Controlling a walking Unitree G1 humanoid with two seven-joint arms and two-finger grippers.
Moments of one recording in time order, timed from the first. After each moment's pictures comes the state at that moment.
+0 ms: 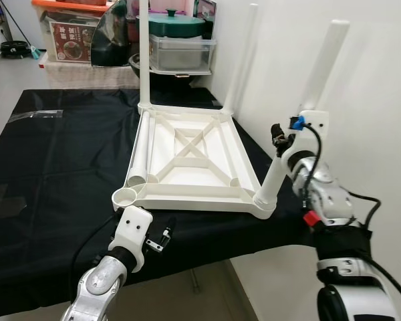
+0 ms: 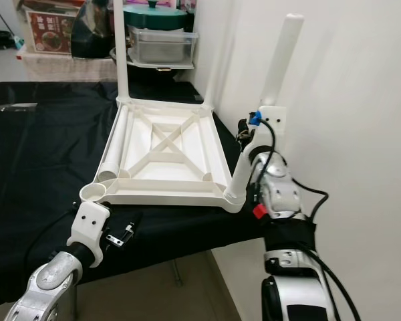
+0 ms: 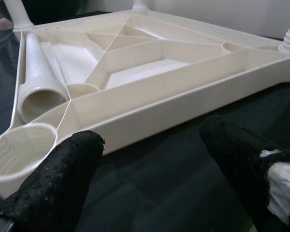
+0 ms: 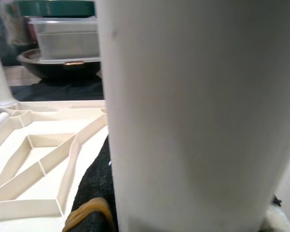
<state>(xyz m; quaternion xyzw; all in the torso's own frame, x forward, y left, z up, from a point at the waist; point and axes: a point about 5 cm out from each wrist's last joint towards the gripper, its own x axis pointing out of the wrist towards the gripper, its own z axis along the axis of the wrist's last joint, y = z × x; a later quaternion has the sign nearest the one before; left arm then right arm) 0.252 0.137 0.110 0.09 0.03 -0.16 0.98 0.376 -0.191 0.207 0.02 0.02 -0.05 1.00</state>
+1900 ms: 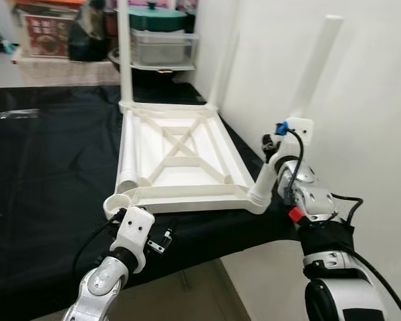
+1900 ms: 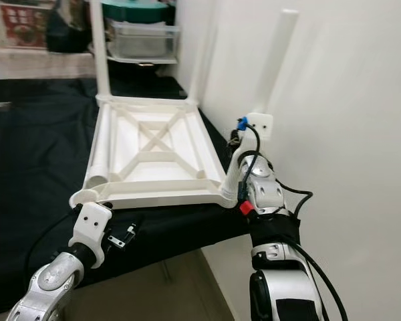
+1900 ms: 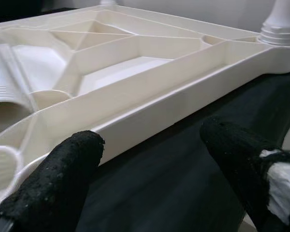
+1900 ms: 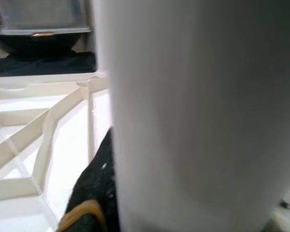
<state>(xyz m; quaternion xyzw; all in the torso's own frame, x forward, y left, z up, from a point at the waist) 0.251 0.132 0.109 0.09 0.03 -0.17 0.98 0.385 -0.164 0.197 0.02 0.05 -0.02 1.00</state>
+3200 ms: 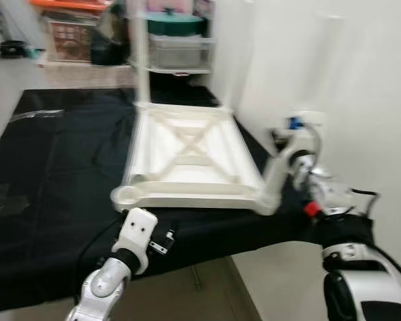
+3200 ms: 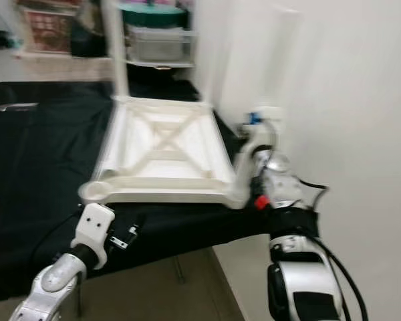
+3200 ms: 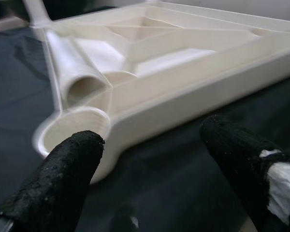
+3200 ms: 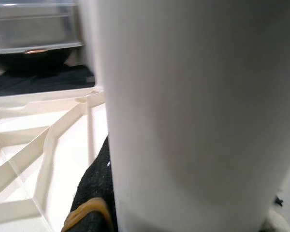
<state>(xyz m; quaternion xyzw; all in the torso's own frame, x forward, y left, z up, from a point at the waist) 0.250 0.136 0.108 0.10 0.03 -0.16 0.98 0.384 -0.212 0.199 0.03 0.04 -0.11 0.99</state>
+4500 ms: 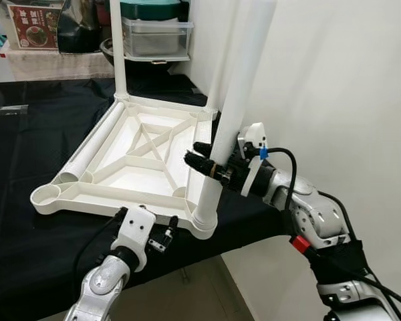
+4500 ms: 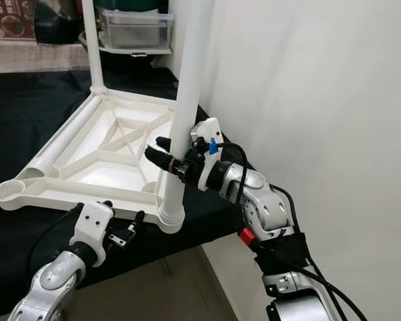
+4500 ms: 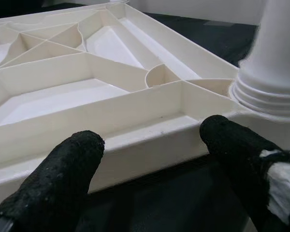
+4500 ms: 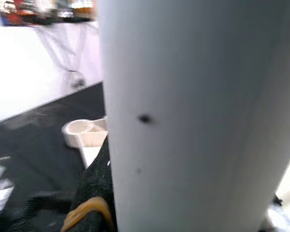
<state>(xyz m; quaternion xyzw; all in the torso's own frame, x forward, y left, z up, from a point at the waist) 0.251 0.131 0.108 0.10 0.02 -0.16 0.98 0.339 -0.107 0.216 0.01 -0.03 0.45 0.89</state>
